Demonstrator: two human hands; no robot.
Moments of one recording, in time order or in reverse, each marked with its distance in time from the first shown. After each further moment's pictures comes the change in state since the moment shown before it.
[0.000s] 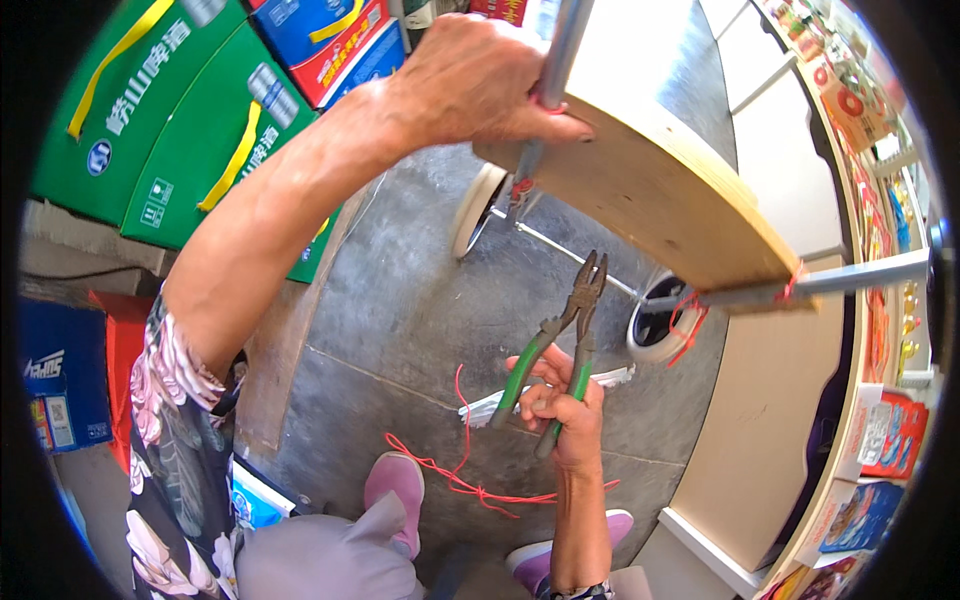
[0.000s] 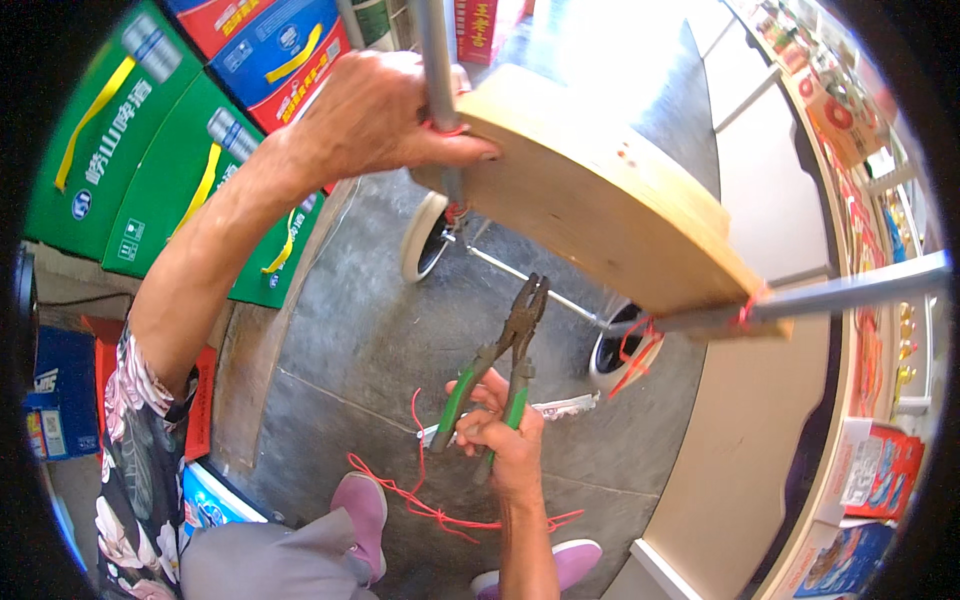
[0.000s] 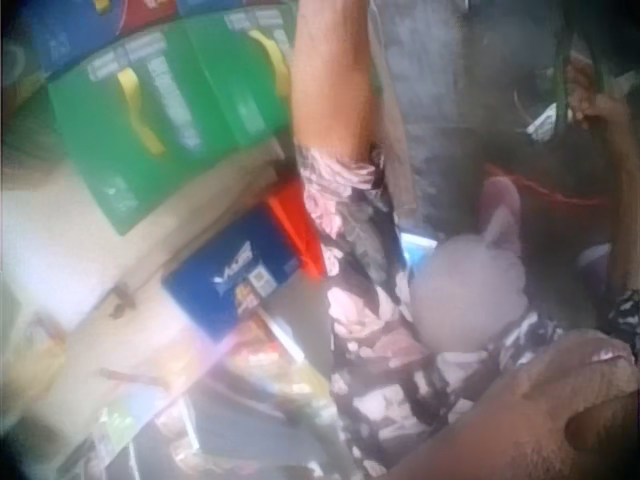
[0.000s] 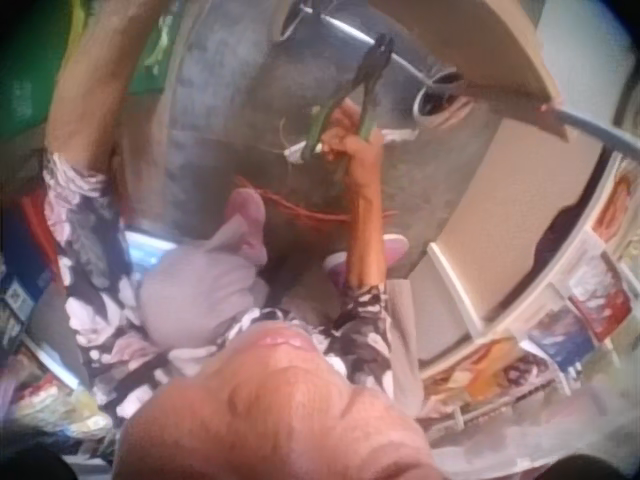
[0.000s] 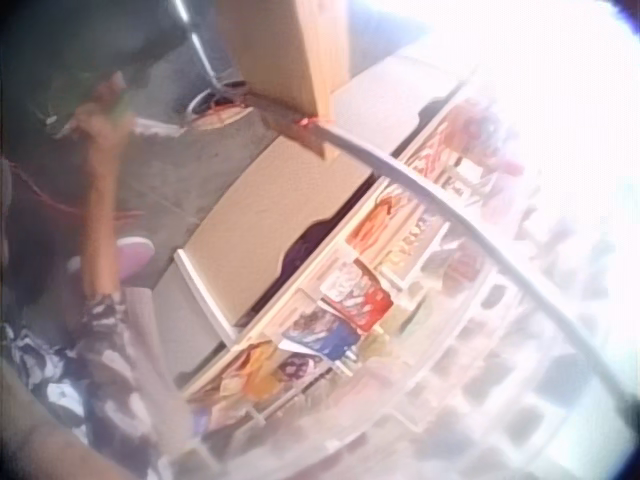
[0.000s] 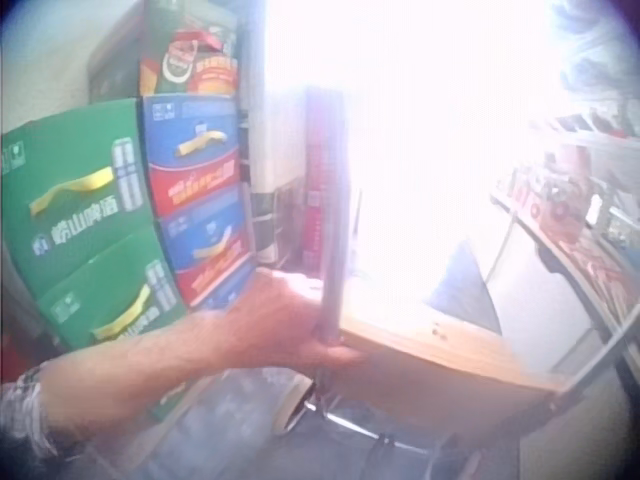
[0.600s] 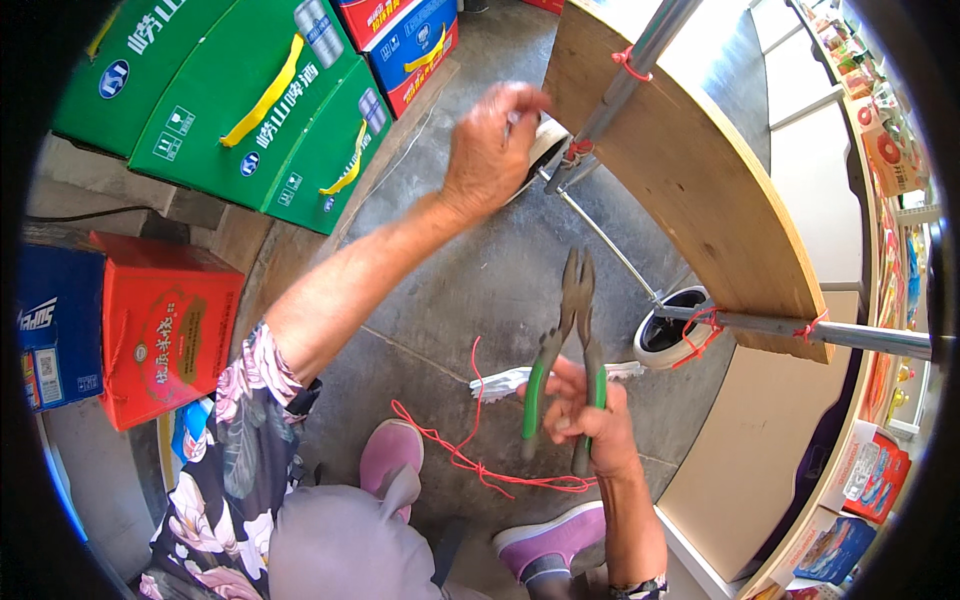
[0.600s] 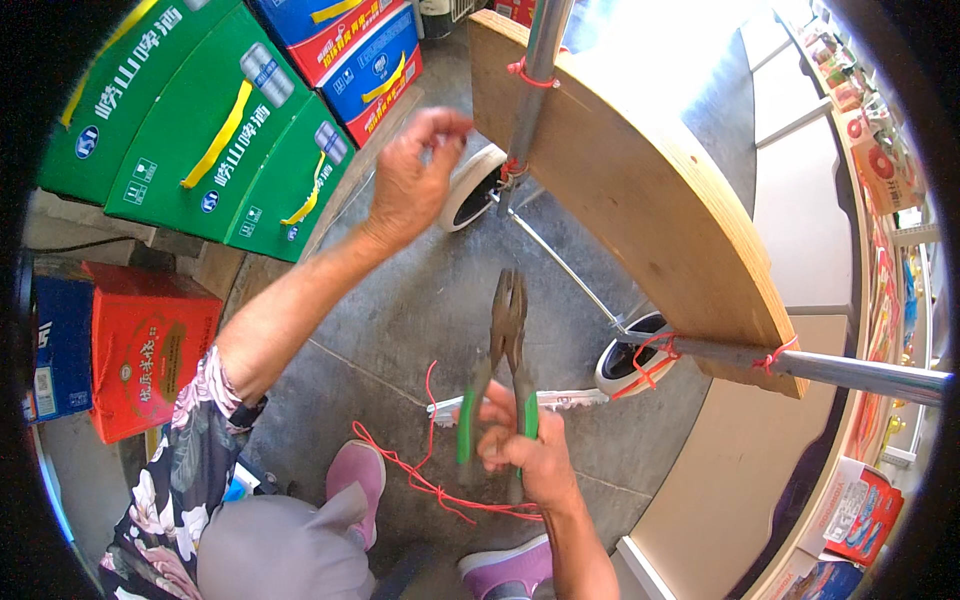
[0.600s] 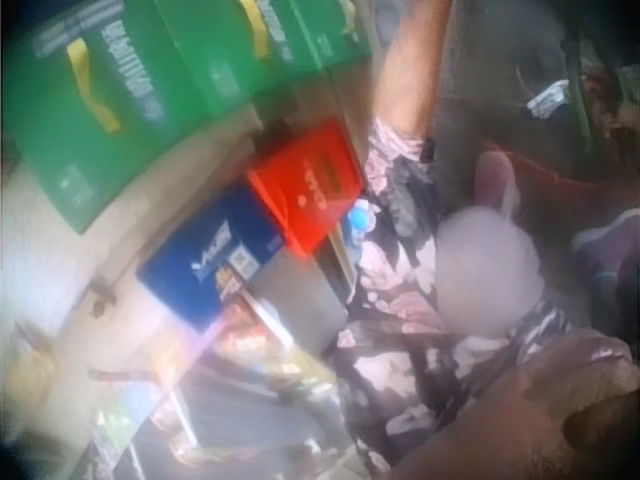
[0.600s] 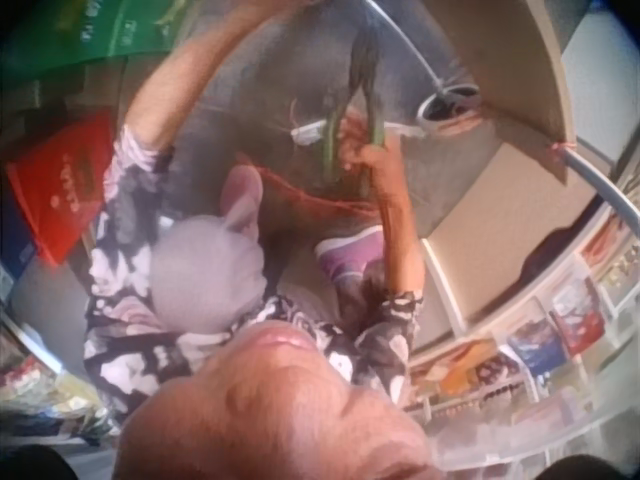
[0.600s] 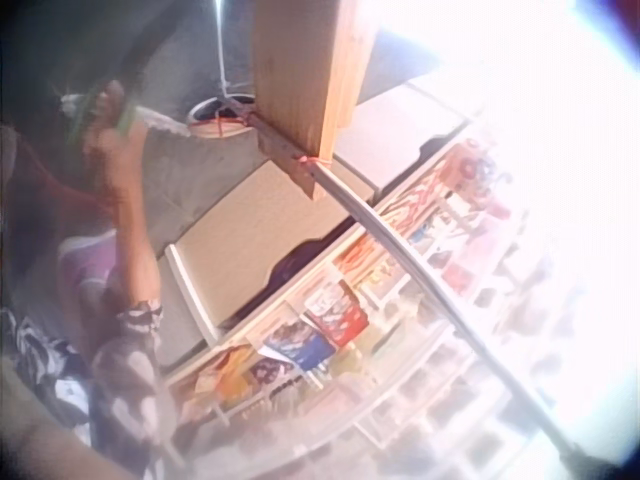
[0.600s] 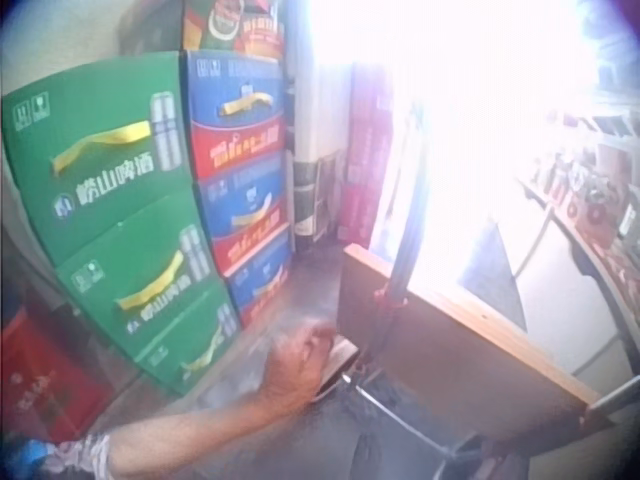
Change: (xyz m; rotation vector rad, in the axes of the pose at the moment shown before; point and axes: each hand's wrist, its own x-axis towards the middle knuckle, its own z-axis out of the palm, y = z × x) left_hand -0.086 0.023 0.093 -0.694 0.498 -0.607; right_hand -0.013 -0.028 -0.011 -0.252 -0.279 0.282
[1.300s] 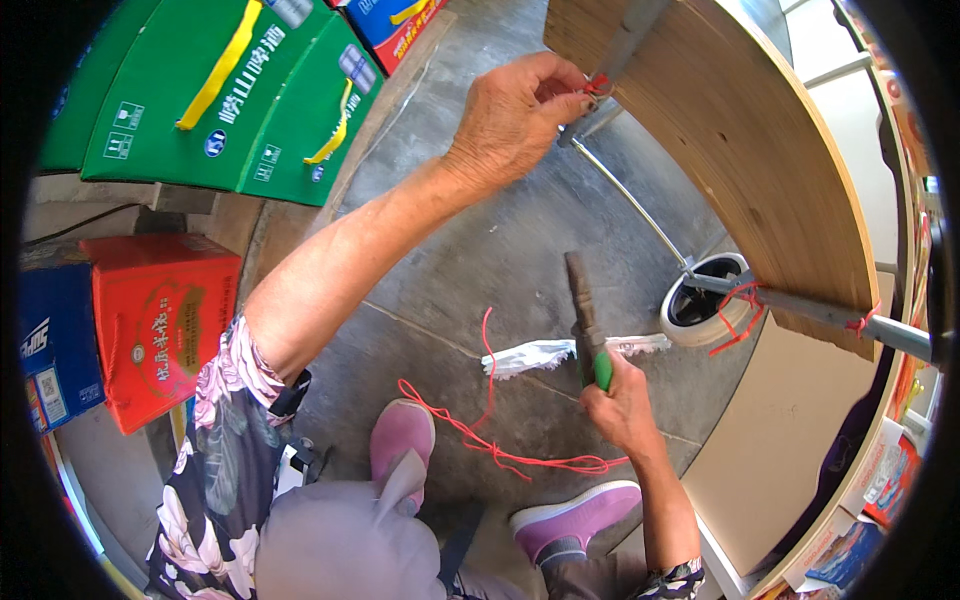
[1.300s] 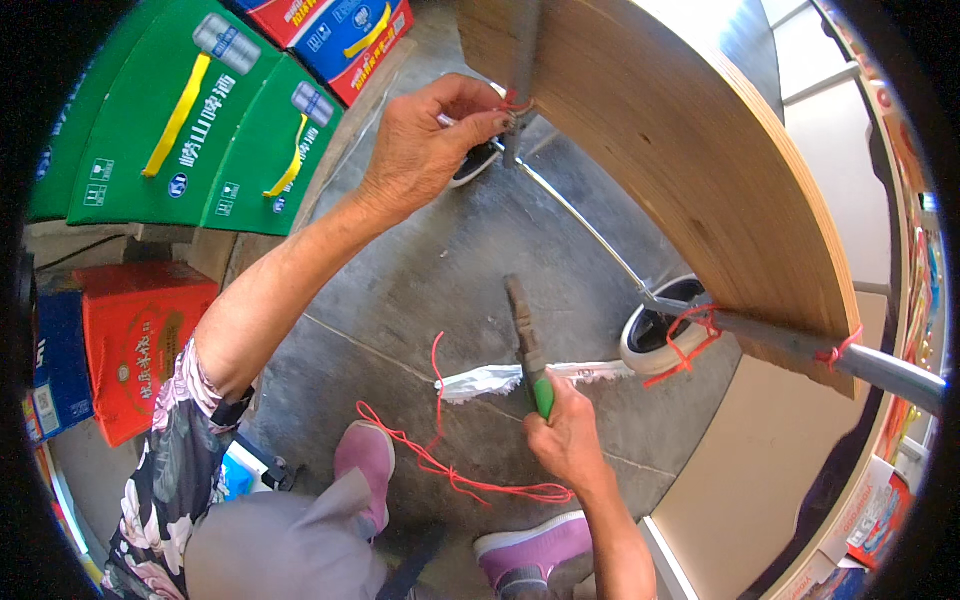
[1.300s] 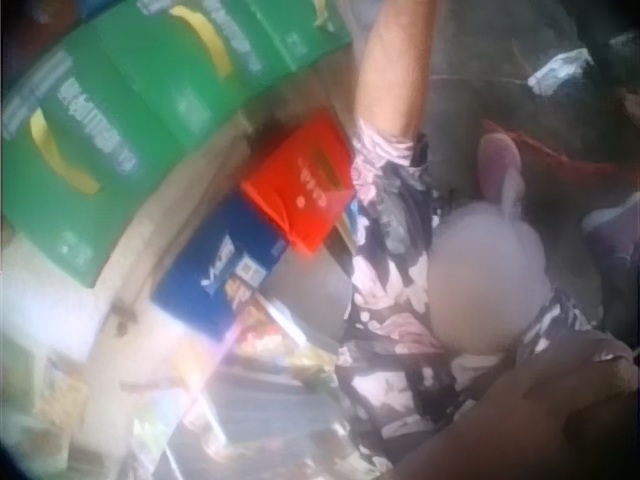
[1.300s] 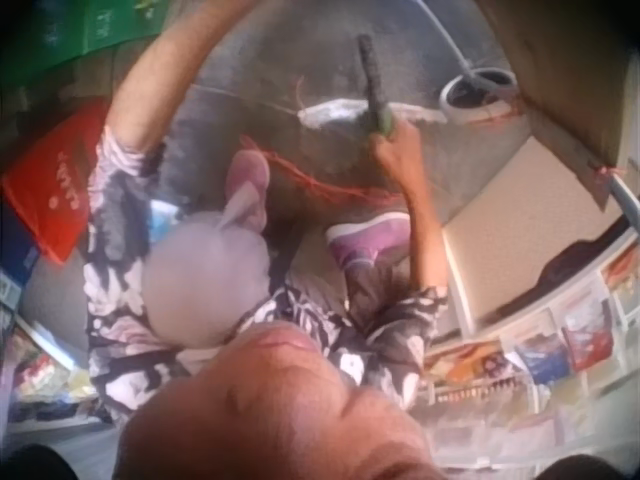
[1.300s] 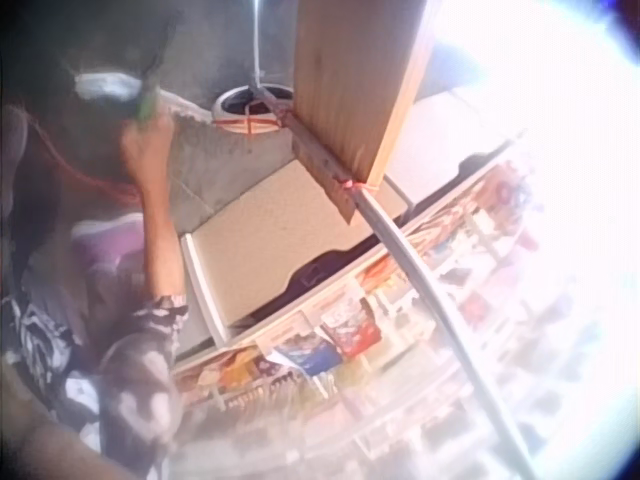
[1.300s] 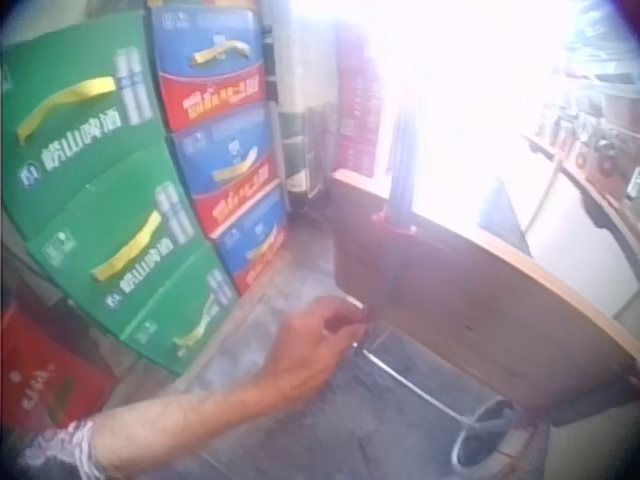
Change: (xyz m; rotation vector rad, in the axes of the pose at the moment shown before) left_hand -0.017 0.001 0.013 -0.055 -0.215 -0.174; right_hand 0.006 0.040 -0.047 -1.010 0.182 0.004
